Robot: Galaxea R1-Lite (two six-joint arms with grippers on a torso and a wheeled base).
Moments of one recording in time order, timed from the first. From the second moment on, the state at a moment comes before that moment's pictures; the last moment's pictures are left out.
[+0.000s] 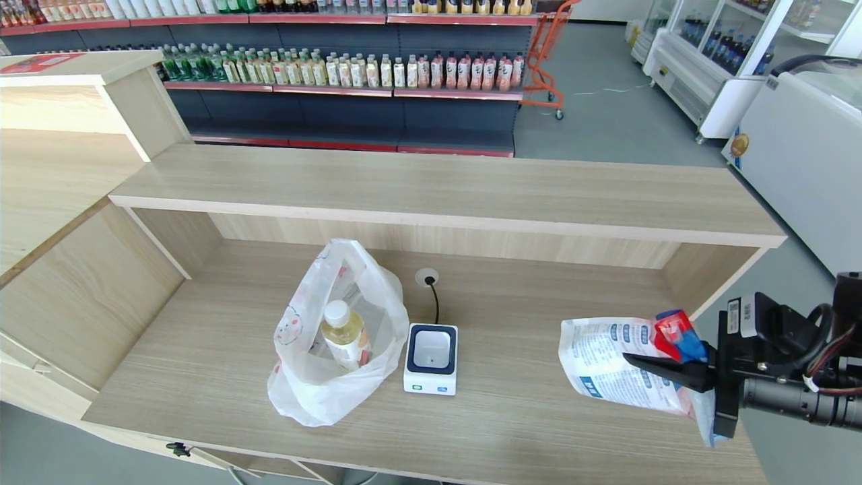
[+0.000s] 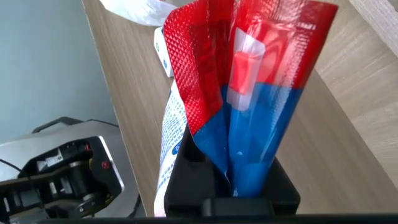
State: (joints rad) left arm 0.00 0.00 0.00 0.00 -0.01 -0.01; right arm 0.10 1.46 -0.38 -0.69 0.76 -0.75
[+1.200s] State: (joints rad) left arm 0.00 0.00 0.00 0.00 -0.01 -0.01; right arm 0.05 1.76 -0.41 -0.93 0.75 -0.76
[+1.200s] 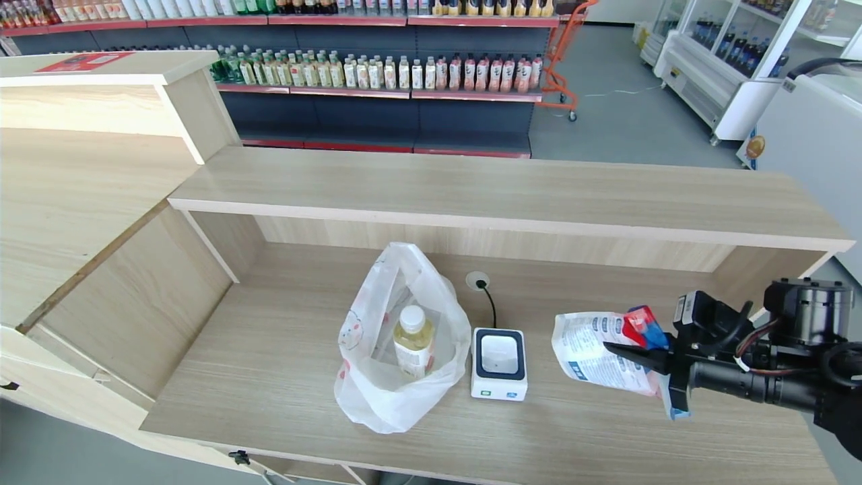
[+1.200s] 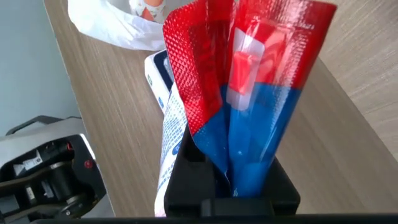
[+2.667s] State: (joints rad) left arm 0.00 0.00 0.00 0.00 -0.01 -0.01; right arm 0.15 2.09 -0.34 -1.43 0.77 -0.94
